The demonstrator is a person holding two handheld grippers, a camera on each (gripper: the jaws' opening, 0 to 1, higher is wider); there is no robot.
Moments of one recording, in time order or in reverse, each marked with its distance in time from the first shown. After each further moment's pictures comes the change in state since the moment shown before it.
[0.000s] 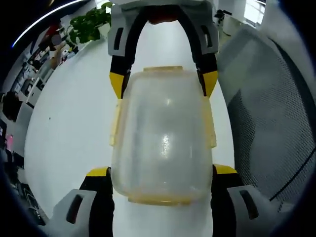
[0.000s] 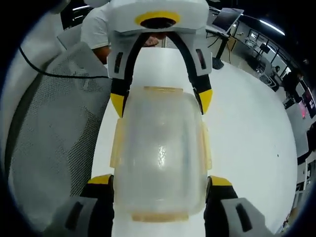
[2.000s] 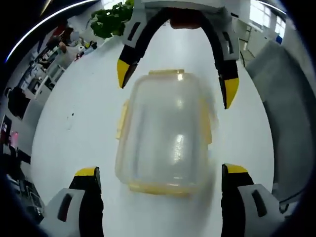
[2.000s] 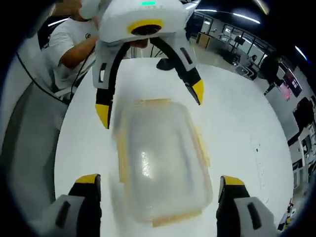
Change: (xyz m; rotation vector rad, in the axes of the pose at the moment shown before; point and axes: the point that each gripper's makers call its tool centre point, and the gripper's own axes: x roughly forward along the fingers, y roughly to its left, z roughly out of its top) left arm -0.007 0.136 -0.003 -0.057 -0.063 0.087; right arm -0.005 -0.131 0.014 0.183 -0.109 -0.170
